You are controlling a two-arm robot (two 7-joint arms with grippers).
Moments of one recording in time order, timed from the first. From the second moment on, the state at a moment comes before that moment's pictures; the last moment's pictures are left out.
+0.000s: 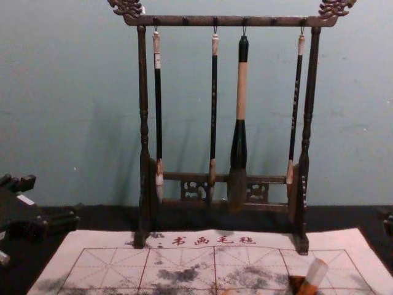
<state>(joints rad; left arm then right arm) -0.20 0.60 0.45 -1.41 -0.25 -0.12 0.03 0.20 0.60 -0.45 -1.41 0.25 -0.12 -0.03</state>
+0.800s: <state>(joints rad) -0.20 0.60 0.45 -1.41 -0.25 -0.12 0.03 0.20 0.60 -0.45 -1.41 0.25 -0.12 -0.03</state>
